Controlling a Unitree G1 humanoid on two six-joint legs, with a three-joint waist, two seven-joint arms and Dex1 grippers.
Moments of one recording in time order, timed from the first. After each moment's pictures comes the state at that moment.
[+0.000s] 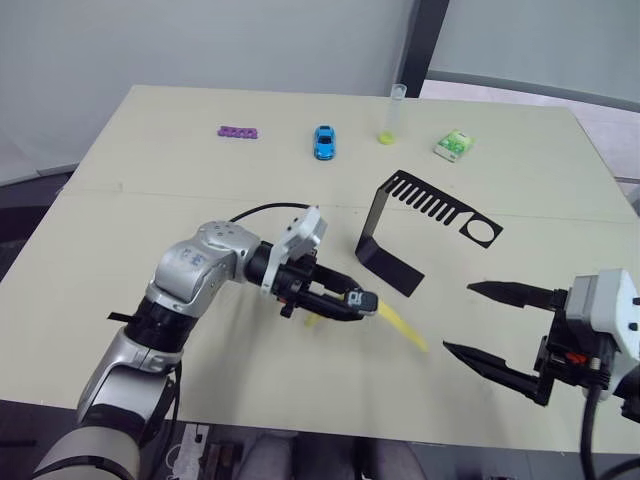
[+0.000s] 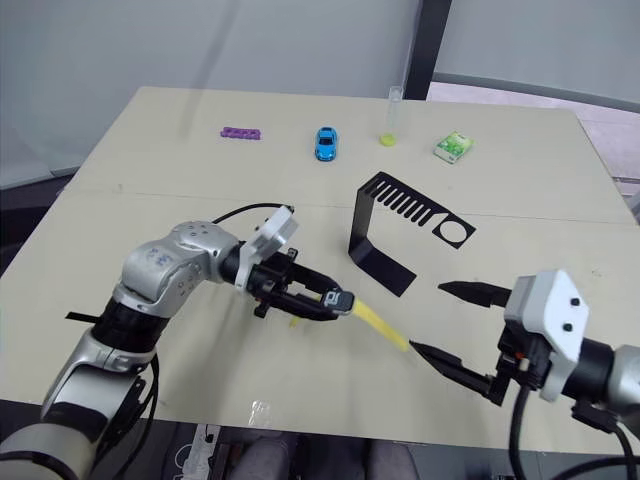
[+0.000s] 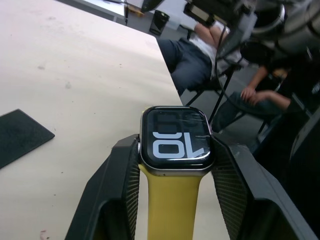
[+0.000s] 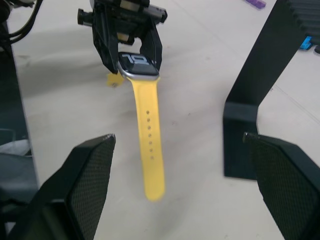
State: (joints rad) left arm -0.73 0.54 -0.31 -0.03 -0.46 0.54 -1.38; right arm 0.22 -0.83 -0.81 -0.95 0.98 0.90 0.91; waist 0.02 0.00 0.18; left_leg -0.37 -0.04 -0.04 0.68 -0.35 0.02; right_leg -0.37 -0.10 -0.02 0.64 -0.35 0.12
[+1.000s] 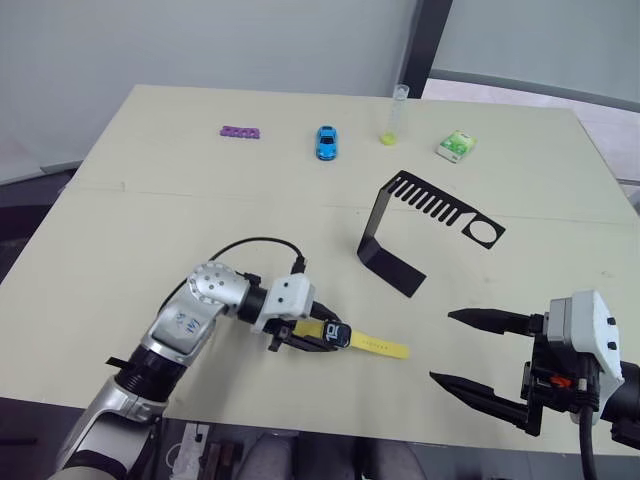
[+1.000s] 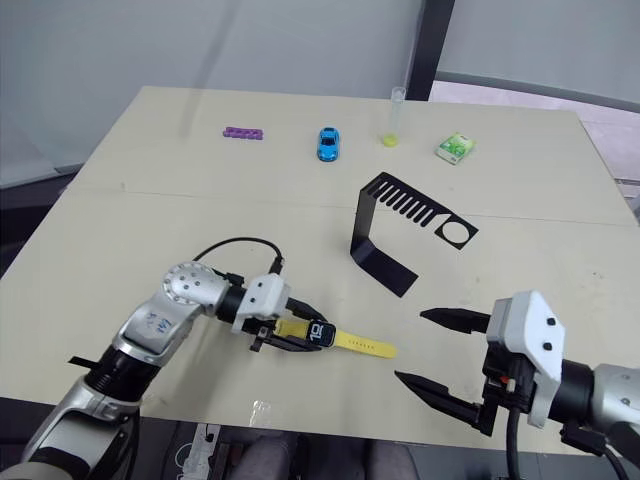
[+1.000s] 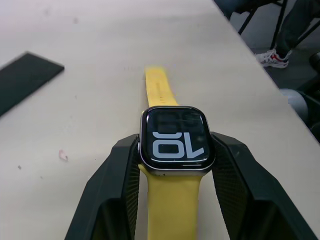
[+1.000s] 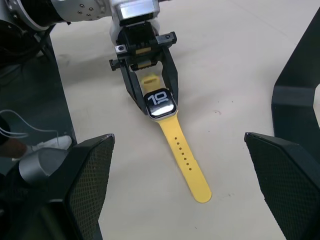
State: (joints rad) left arm -0.49 0.54 -0.39 -0.07 -0.14 0.25 -1.20; right arm 0.41 -0.94 -0.67 -0.95 0.98 0.72 0.82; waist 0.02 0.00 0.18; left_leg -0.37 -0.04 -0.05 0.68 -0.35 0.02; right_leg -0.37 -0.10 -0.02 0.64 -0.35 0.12
